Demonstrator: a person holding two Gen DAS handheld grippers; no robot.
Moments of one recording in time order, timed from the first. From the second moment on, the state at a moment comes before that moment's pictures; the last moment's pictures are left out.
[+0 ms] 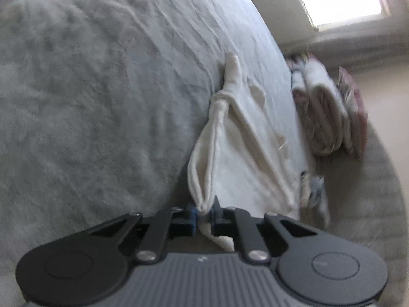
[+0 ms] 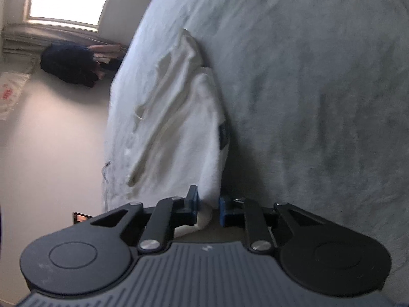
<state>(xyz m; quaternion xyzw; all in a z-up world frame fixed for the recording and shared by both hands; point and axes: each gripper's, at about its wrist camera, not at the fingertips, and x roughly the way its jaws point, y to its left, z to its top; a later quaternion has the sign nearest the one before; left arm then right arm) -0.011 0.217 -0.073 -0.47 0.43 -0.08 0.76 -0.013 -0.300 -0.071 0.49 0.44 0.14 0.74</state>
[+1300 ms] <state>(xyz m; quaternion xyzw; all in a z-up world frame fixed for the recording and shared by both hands) 0.186 0.174 -0.047 -0.42 0.30 0.02 0.85 0.141 -0.300 -0.063 0.43 0.29 0.09 0.85</state>
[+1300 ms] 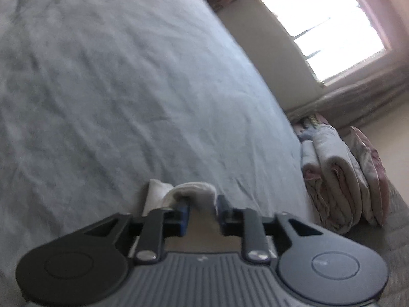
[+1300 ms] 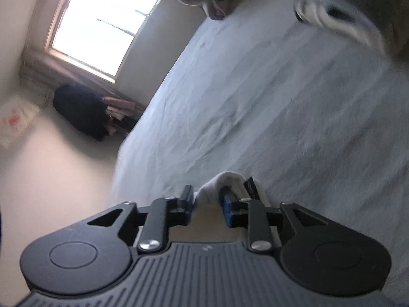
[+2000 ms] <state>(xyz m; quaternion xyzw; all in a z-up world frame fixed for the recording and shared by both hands) 0.198 0.098 -0.056 -0.04 0.27 0.00 0.96 0.140 -0.186 -0.070 0.04 0.28 0.07 0.96</state>
